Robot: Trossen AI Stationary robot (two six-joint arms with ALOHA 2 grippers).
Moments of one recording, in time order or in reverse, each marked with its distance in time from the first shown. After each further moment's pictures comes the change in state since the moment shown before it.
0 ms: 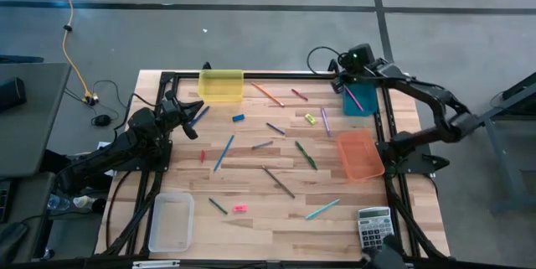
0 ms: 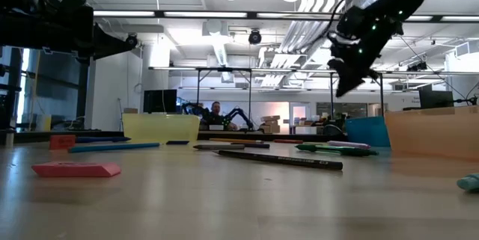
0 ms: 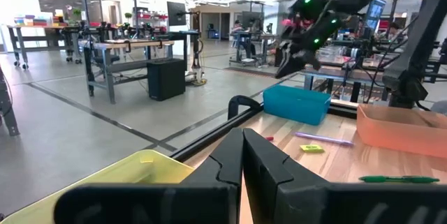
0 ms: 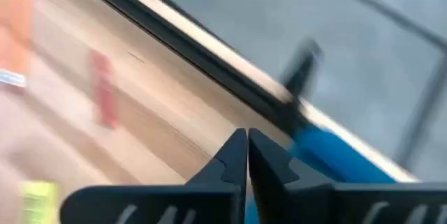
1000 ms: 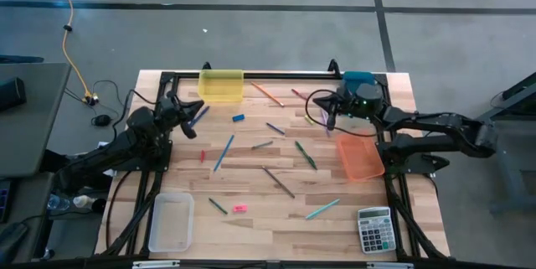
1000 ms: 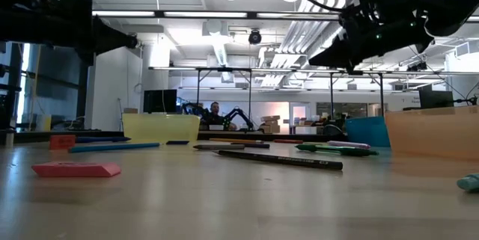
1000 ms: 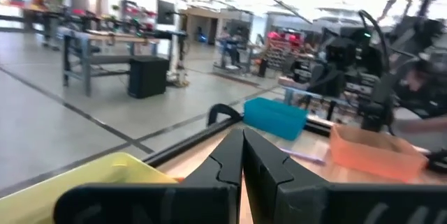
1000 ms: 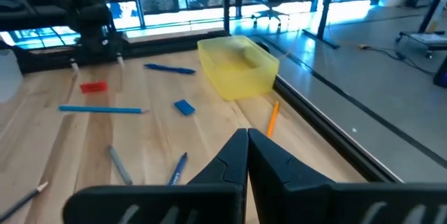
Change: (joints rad) left arm 0.000 0.062 0.031 0.051 0.056 -0.127; right arm 0.405 -0.273 -0.494 0.837 -0.201 0.032
